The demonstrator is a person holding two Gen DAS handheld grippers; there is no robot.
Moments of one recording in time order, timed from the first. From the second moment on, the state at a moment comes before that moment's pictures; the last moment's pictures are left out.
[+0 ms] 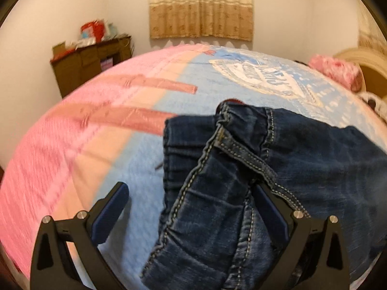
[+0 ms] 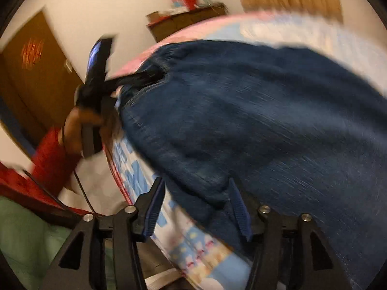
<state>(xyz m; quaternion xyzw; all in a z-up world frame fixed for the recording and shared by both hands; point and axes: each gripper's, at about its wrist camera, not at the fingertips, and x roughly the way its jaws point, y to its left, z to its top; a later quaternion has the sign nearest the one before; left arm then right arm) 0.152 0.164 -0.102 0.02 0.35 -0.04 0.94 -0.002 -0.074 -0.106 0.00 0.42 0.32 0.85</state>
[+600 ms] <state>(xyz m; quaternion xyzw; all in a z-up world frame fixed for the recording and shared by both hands) 0.081 0.232 -0.057 -0.05 0.30 0.04 0.95 0.014 -0.058 -0.114 0.03 0.39 0.29 0.87</state>
